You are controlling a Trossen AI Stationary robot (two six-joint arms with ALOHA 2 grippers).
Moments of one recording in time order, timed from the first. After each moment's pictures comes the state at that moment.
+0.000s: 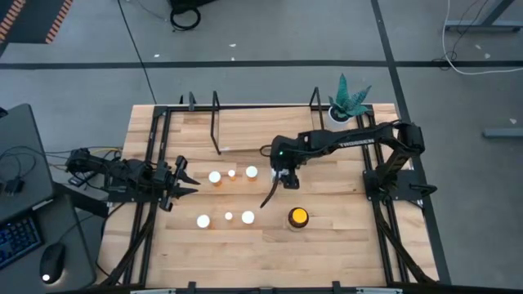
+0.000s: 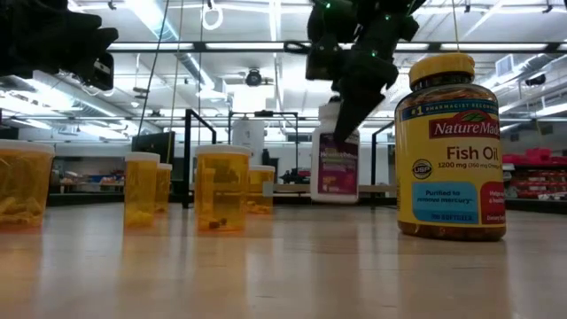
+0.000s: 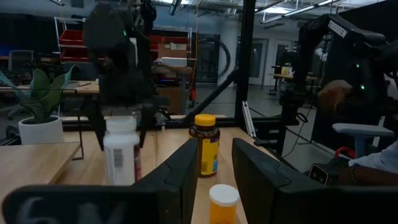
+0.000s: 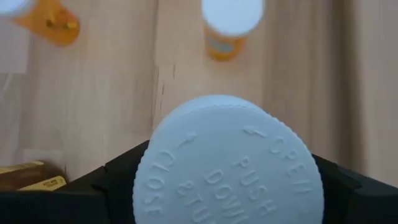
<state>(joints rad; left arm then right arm) -0.30 0.01 0.01 0.14 -0.12 -0.04 -0.11 1.68 1.24 -0.65 -0.08 -0.11</state>
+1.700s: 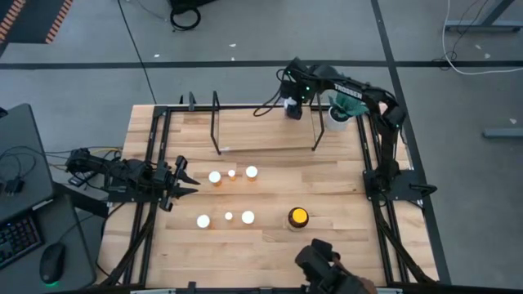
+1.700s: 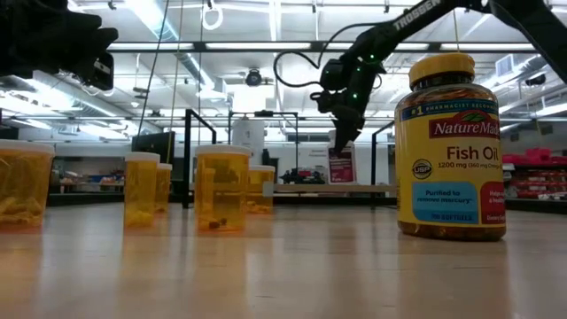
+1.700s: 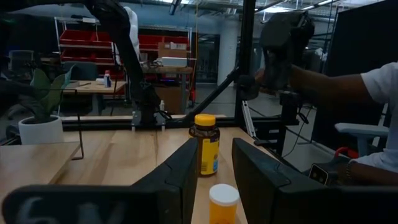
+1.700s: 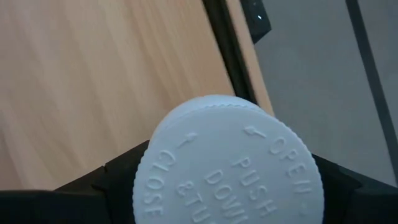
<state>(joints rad) -0.30 0.01 0.01 0.14 -0.12 -0.04 -0.75 1.95 1.72 -0.95 -0.08 -0.42</state>
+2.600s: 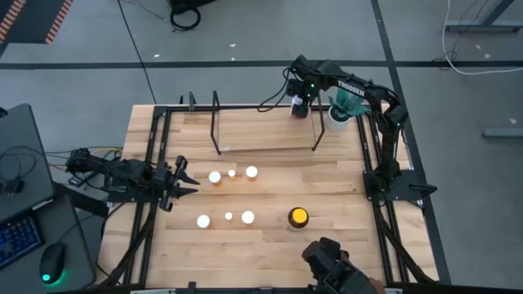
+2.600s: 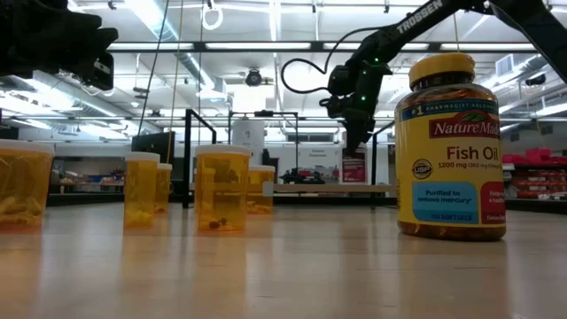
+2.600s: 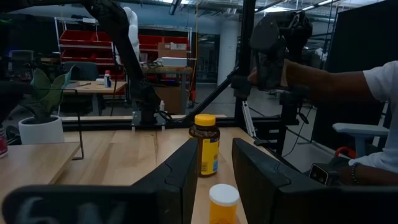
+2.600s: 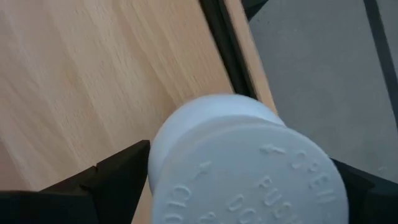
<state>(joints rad) -0.30 0.01 0.01 0.14 -0.12 -0.04 -0.80 1.94 1.72 -1.03 -0.07 -0.42</state>
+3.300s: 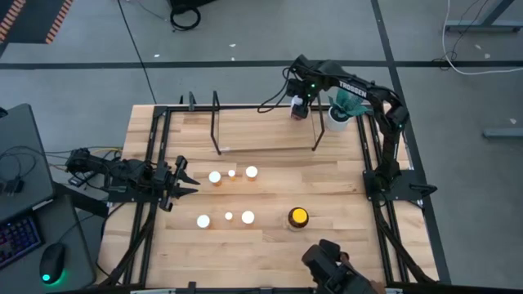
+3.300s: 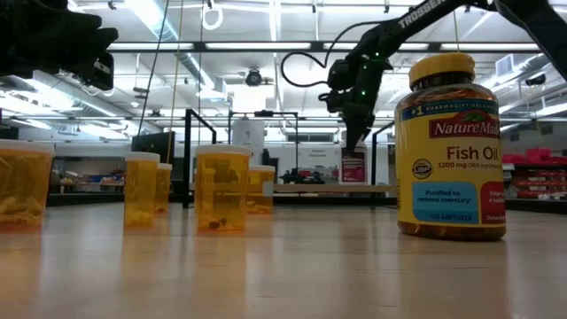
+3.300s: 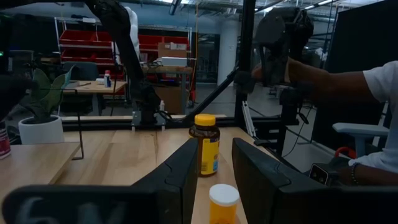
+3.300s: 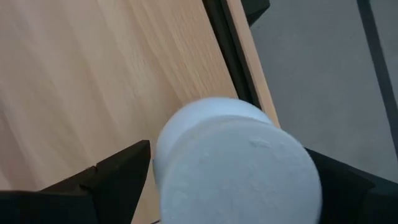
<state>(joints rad) -0.30 0.01 0.01 0.14 -0.12 -0.04 -0.78 1.91 1.72 -1.04 -0.07 -0.43</state>
